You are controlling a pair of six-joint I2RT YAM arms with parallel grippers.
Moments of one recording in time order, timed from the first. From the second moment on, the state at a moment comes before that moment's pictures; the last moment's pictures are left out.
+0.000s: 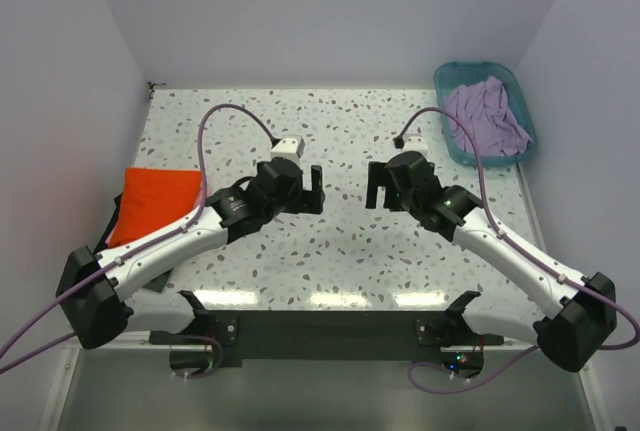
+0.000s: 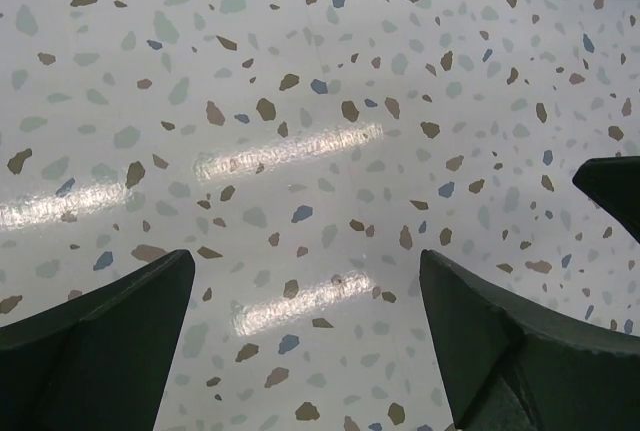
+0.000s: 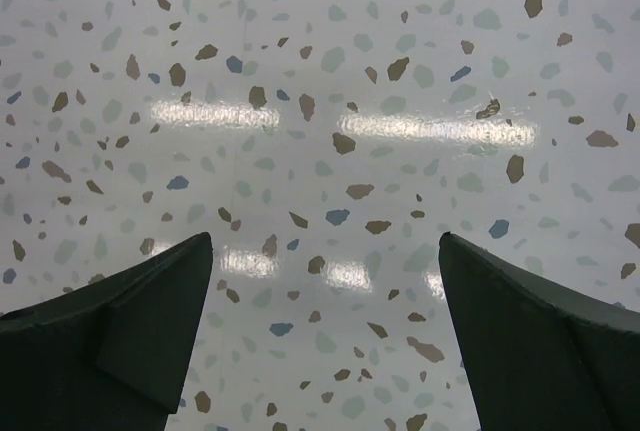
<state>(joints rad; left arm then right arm) -0.84 1.26 0.98 -0.37 -0.32 -0.57 0.67 1.14 0.96 -0.57 0.36 0.51</state>
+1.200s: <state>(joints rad) -0.76 1.20 1.14 -0.58 -0.29 -0.53 -0.06 2.29 1.95 -0.43 0.60 0.52</state>
